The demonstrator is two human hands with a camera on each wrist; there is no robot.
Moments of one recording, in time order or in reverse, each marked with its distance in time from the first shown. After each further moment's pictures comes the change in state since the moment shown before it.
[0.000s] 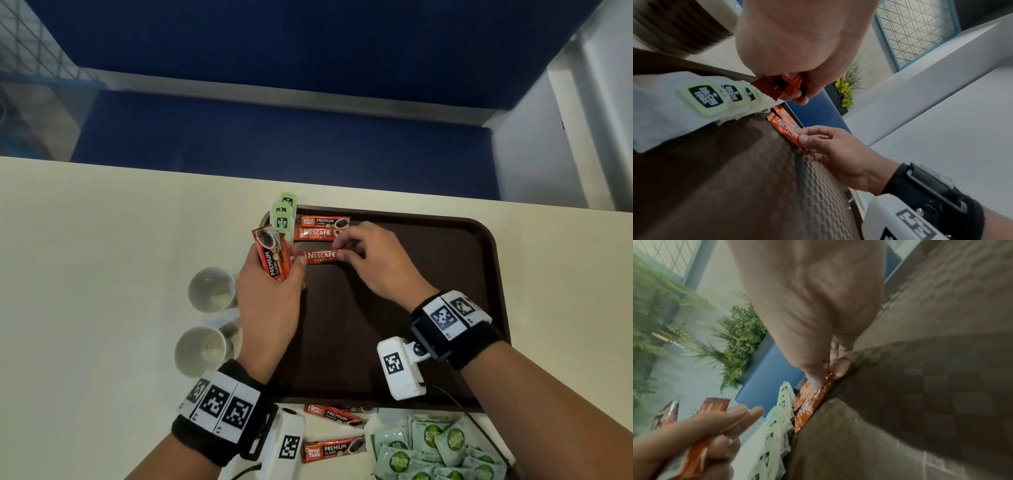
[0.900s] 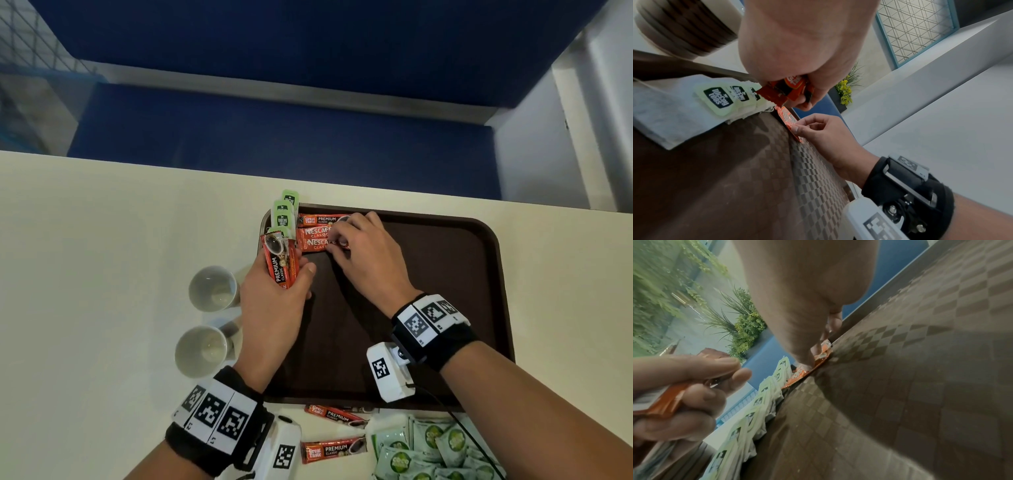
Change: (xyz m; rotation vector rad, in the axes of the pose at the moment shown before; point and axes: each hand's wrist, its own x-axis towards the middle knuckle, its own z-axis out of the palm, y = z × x) left_hand -0.005 -0.002 -0.004 -0.010 -0.076 -0.022; right_hand 0.003 -0.009 0.021 -0.422 0.183 -0.141
